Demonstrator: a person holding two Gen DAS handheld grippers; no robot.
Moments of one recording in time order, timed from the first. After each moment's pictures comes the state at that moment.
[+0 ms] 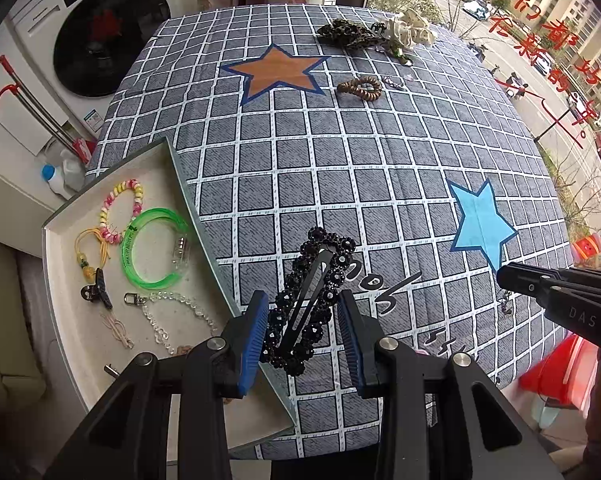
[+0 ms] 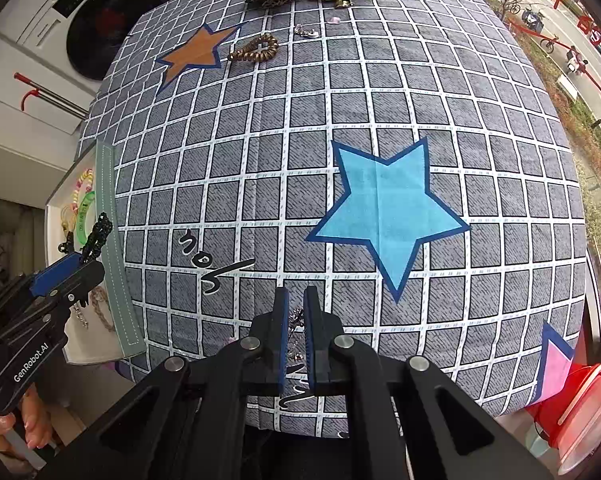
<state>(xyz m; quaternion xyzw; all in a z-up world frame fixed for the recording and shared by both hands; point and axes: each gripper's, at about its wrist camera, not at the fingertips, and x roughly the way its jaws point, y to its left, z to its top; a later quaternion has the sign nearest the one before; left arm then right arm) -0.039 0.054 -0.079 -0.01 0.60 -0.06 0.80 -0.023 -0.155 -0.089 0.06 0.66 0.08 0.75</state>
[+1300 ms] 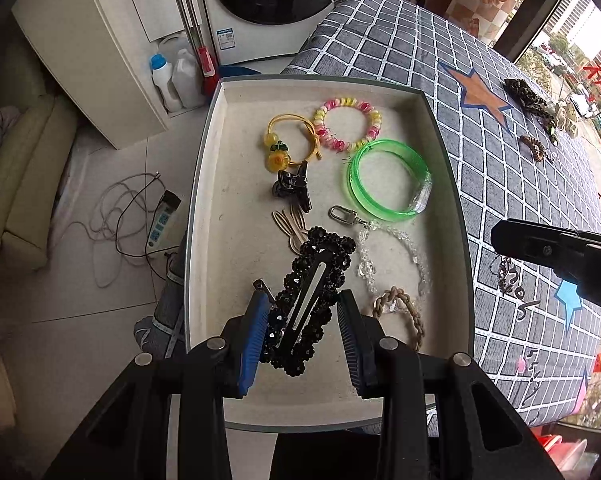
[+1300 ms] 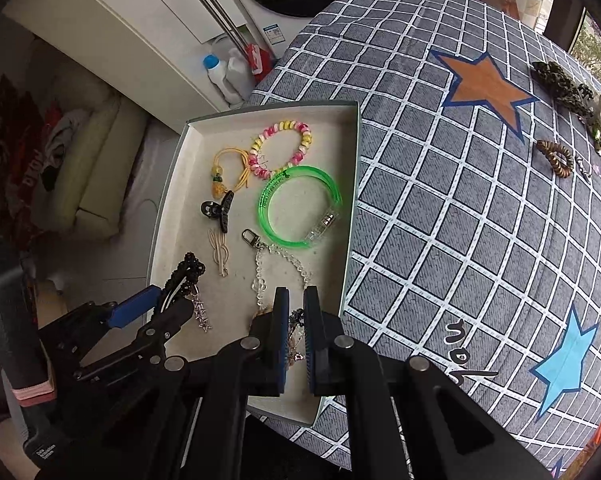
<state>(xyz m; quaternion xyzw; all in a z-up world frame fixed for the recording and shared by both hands) -0.105 0.219 -0.114 -0.15 0.60 0.13 0.78 -0.003 0.090 -0.085 -0.06 0.64 0.30 0.71</state>
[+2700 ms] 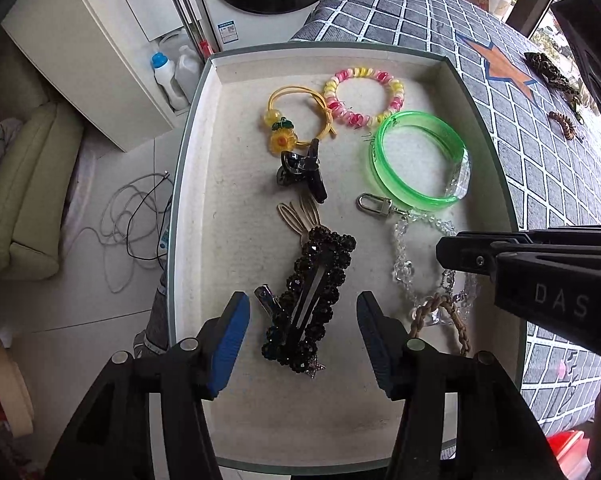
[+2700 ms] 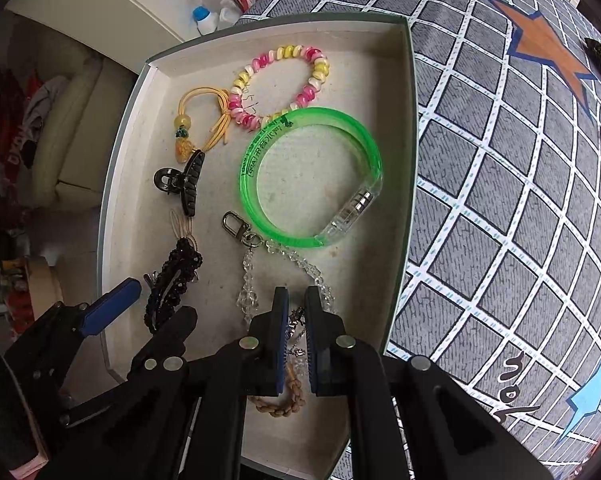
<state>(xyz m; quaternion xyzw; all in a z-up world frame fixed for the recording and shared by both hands) -0.093 0.218 -0.151 -0.11 0.62 0.14 0.77 0.006 0.132 -0.165 -0.09 0.69 0.29 0.66</state>
